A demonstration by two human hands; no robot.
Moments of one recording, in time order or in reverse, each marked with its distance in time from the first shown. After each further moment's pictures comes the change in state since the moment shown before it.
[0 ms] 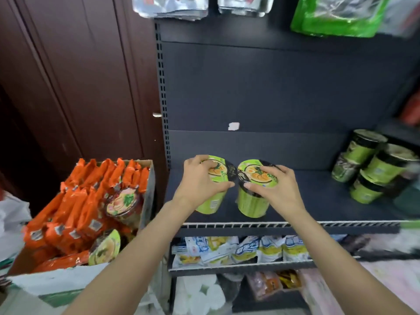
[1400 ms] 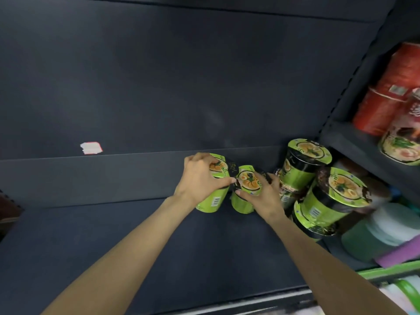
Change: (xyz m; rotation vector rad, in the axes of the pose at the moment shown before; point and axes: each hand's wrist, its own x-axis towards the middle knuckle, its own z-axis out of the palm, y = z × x) left_hand 0.289 0.192 0.317 -0.023 -0.108 0.026; right_hand 0.300 0.325 -0.150 -0.112 -0.041 0.218
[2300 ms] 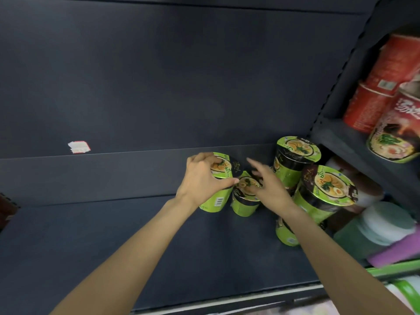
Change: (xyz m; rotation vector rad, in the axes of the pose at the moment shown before) left_hand -0.001 0.032 0.026 -0.017 0.029 0.037; right_hand 0.014 0.008 -0.051 0.103 -0.175 -0.255
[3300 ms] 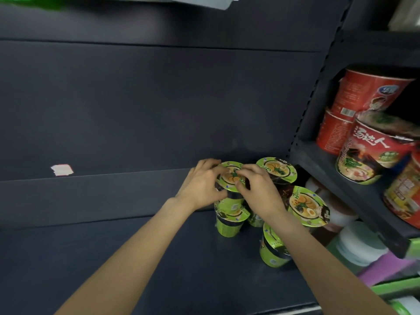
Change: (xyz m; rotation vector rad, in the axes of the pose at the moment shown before) left_hand 0.042 0.037 0.013 0.281 -0.154 0.226; right_hand 0.004 -0.041 -0.049 -0.406 0.160 -0.136
